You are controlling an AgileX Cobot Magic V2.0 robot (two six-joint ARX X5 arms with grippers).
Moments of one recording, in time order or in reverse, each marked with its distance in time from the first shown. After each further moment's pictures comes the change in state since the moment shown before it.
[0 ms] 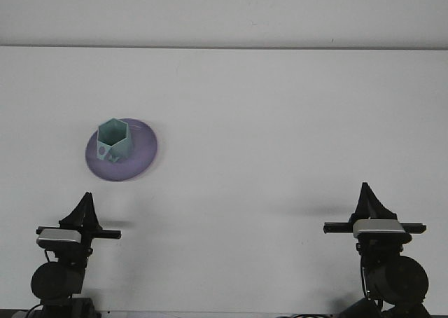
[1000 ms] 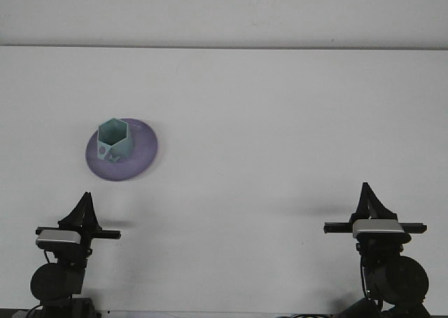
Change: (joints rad) left arm 0.000 -0.003 0.000 0.004 0.000 0.000; right arm 0.000 0.000 0.000 0.002 0.004 -0.030
